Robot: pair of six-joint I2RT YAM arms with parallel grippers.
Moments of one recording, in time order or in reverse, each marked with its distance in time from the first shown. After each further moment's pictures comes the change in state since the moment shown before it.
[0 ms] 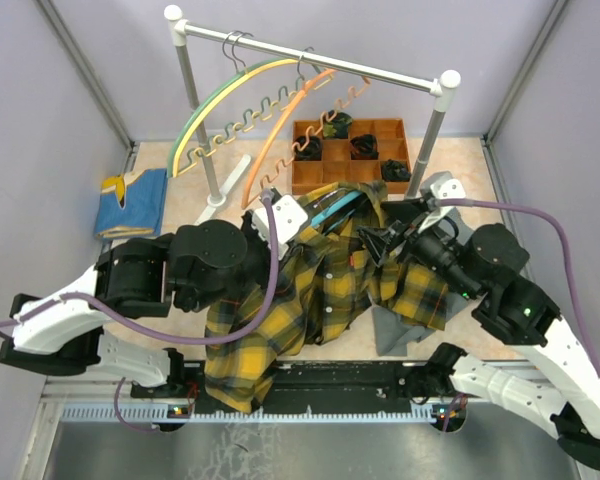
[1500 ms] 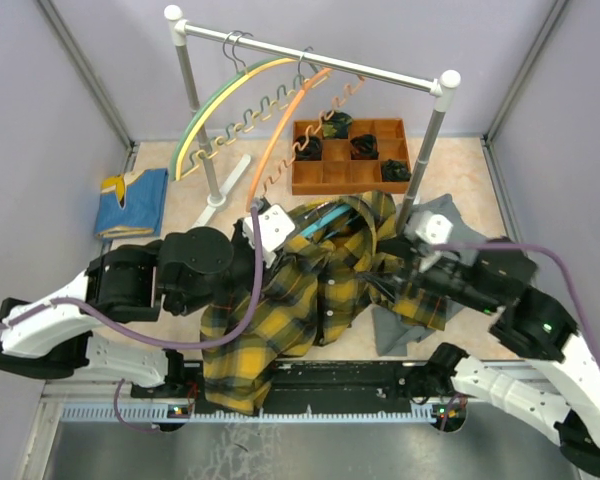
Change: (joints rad) left arm 0.011 -0.065 -0.096 0.027 0.042 -0.016; right arm 0.000 -0.050 -0.047 -0.198 -0.309 -0.157
